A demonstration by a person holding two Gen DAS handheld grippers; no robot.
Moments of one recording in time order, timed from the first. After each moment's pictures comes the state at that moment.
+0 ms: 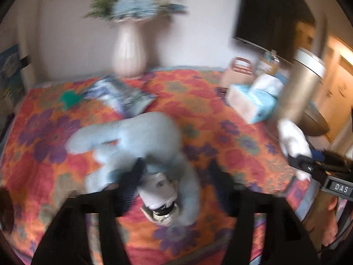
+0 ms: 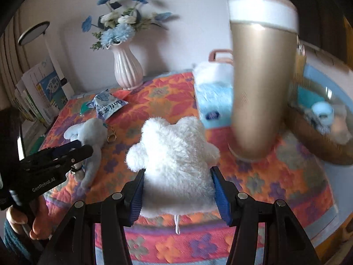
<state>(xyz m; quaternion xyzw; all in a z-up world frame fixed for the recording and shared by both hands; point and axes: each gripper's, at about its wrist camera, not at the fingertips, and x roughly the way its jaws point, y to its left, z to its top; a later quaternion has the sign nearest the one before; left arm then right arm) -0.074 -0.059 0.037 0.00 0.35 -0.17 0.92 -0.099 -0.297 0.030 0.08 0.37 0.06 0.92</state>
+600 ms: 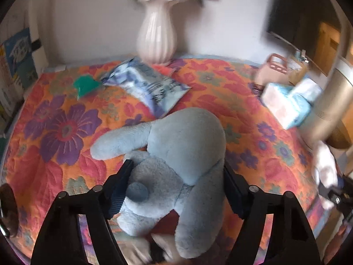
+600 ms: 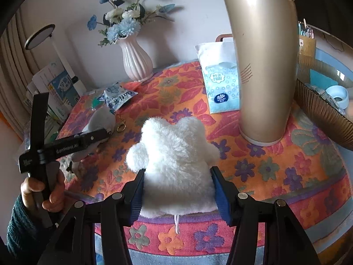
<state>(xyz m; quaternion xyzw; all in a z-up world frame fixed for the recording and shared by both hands) -0.039 -0.059 0.026 0.01 0.39 -0.13 0.91 -0.104 -0.305 0.014 0.11 0.38 0.11 0.91</state>
